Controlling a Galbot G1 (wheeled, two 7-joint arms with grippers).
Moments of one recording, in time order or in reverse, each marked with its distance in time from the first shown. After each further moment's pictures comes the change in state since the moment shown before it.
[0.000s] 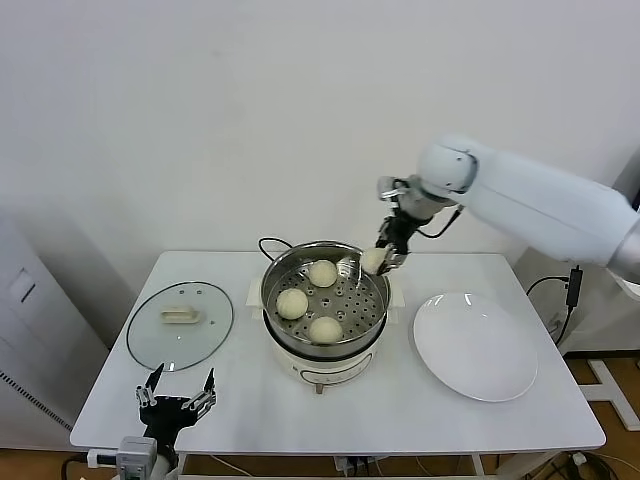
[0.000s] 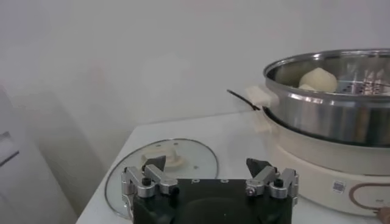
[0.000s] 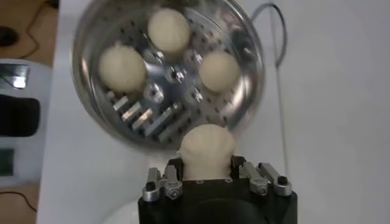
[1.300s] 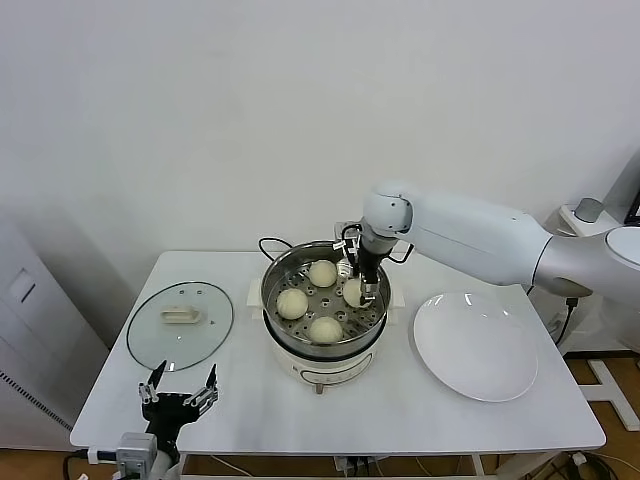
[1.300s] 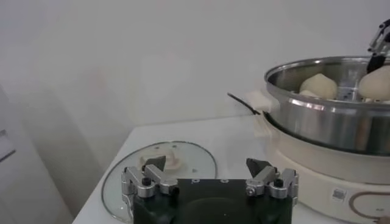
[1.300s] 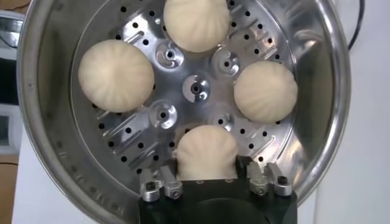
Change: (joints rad) left arm -0.014 0.000 0.005 0.002 -0.027 0.009 0.004; right arm -0.127 0.105 -0.001 -0.050 -0.148 -0.045 0.068
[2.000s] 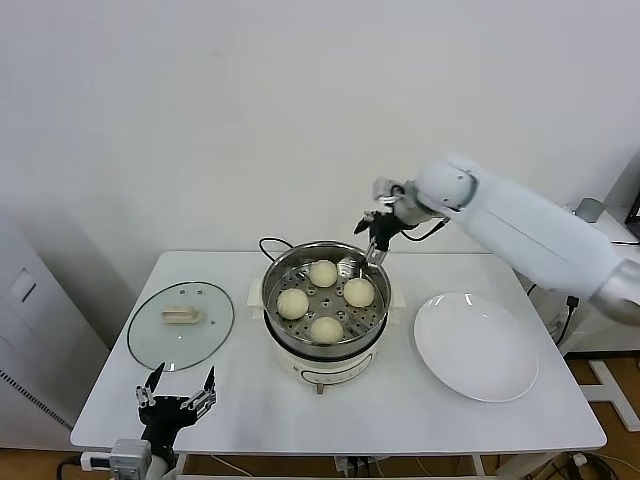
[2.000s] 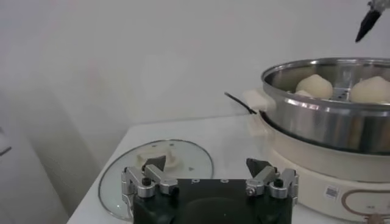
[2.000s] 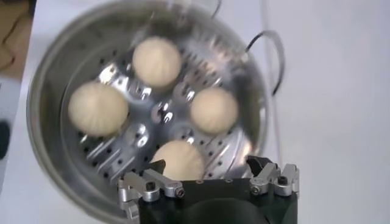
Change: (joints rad) left arm 0.025 0.000 -0.013 -0.014 -0.038 -0.028 0.007; right arm -0.218 -0.230 0.525 0.124 0.095 0.094 0.135
